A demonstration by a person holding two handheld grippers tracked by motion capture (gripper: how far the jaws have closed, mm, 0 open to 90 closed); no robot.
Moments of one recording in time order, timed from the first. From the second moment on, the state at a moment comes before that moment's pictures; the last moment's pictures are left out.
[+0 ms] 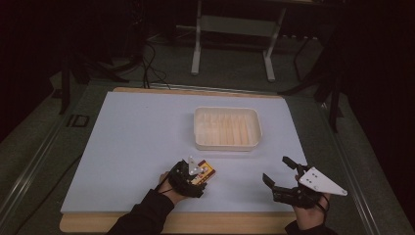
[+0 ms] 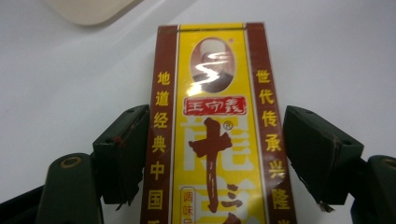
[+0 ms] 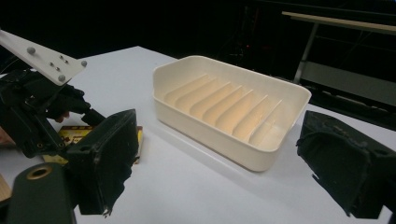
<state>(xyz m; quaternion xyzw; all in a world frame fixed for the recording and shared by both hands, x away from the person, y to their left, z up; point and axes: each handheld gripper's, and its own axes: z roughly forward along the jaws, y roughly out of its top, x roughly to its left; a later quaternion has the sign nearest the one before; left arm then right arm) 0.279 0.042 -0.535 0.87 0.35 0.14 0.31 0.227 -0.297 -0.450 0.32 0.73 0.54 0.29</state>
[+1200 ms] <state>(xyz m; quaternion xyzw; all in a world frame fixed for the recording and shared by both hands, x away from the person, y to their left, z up) 0.254 0.054 -0.487 0.79 0.32 0.13 0.50 0.227 -0.296 -0.448 0.32 0.72 0.54 0.29</state>
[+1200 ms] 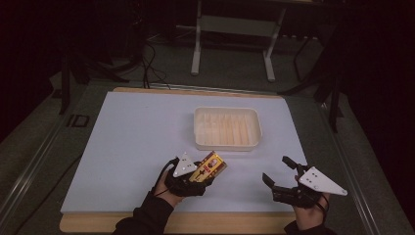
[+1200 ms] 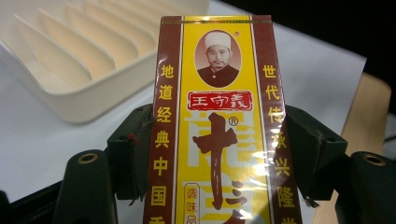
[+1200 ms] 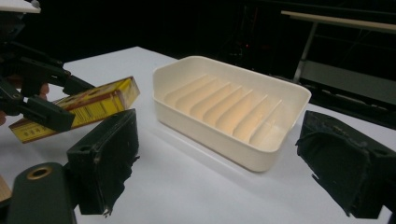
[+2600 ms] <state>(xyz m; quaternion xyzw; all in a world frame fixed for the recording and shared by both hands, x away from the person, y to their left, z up) 0.240 0.058 -0.481 0.69 0.29 0.17 0.64 0.231 -0.226 -0.394 0.29 0.73 0.57 0.23</state>
